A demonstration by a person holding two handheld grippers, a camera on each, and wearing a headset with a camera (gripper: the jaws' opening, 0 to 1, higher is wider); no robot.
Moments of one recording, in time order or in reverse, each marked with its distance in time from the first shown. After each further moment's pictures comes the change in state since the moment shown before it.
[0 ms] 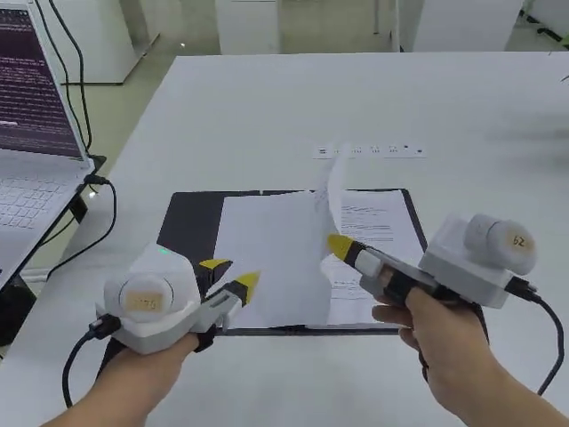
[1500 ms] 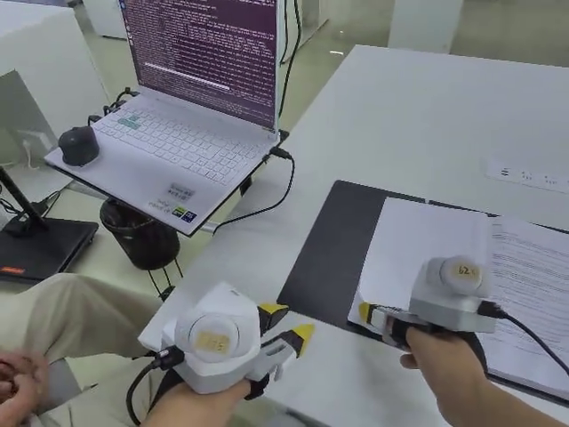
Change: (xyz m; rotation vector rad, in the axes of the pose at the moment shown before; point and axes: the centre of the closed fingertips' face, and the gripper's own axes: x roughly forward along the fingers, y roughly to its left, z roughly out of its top) left arm -0.091 0.066 -0.081 -0.112 0.111 0.155; right arm 0.131 0.000 -0.175 -0.226 0.509 -0.079
